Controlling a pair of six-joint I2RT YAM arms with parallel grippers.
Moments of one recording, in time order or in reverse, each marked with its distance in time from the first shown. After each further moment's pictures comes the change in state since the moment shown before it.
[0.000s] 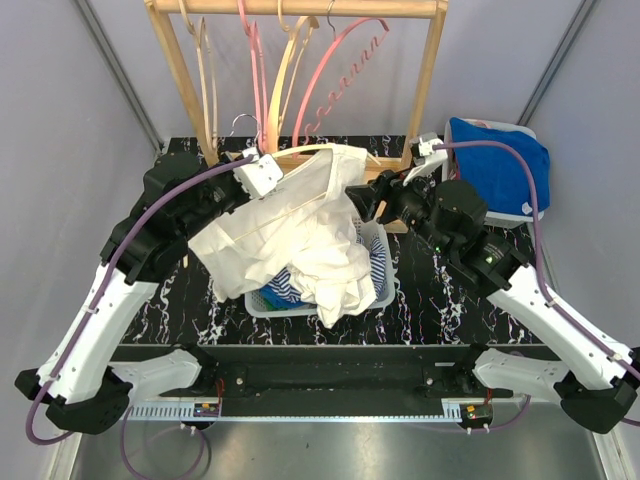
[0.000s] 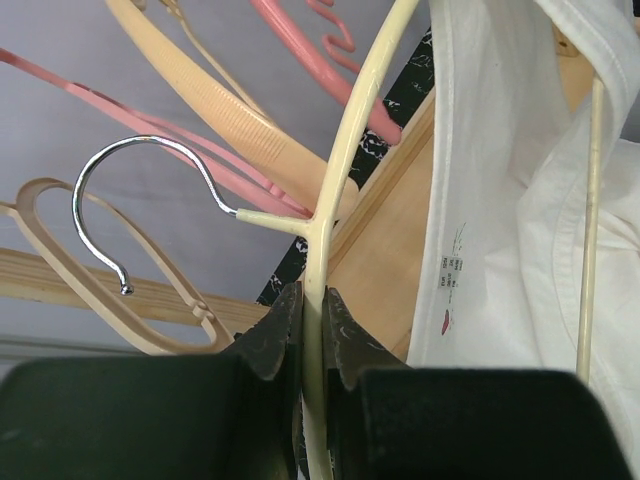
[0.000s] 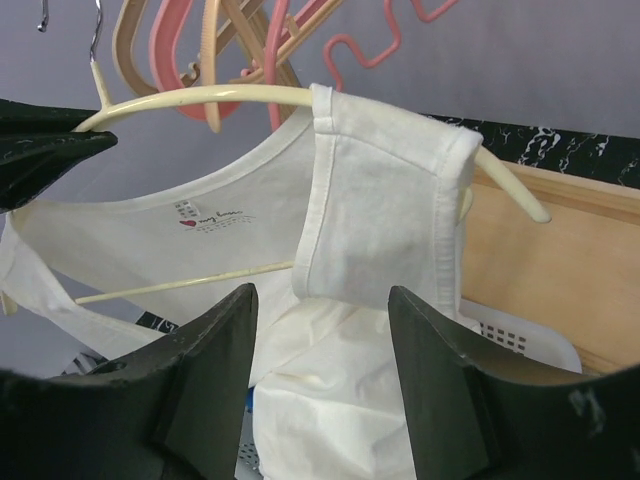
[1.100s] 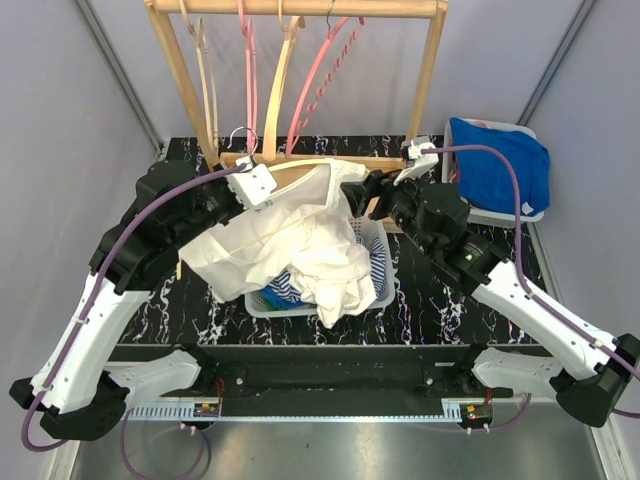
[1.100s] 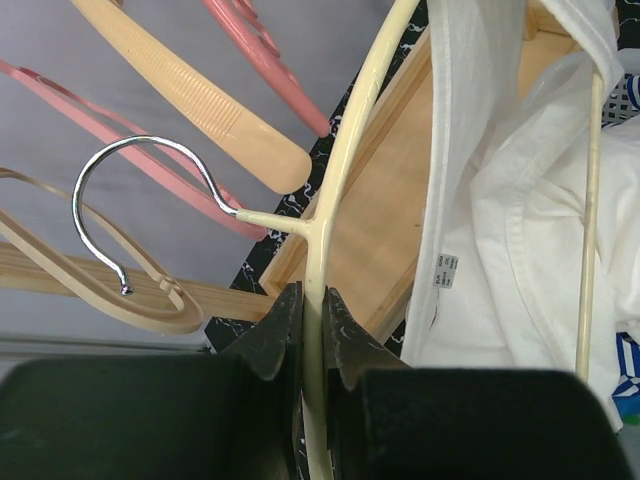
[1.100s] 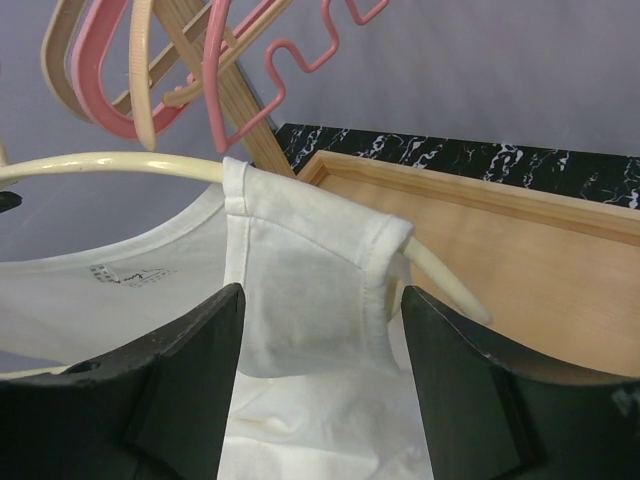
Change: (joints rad) left arm -0.005 -0.040 0.003 -0.099 0.034 -0.035; right arm 0.000 0.030 -0.101 0.157 0.099 -0.028
